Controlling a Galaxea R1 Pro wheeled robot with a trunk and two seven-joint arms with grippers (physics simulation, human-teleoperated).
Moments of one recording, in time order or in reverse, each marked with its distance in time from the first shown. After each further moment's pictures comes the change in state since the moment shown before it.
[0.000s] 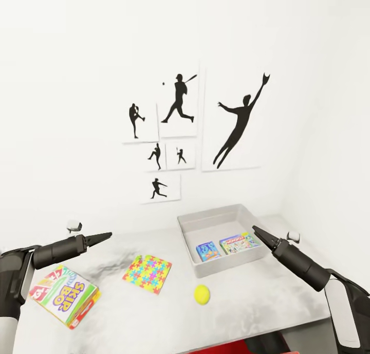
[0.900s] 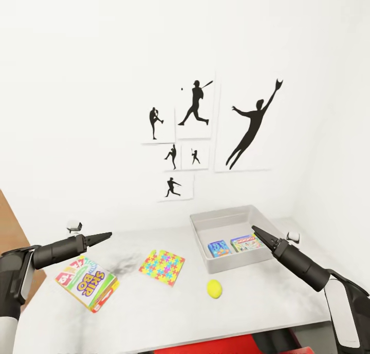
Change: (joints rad) left arm -0.001 0.000 0.000 0.000 0.000 0.001 -0.001; right arm 0.000 0.000 0.000 0.006 0.002 -0.003 -0.003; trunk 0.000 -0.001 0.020
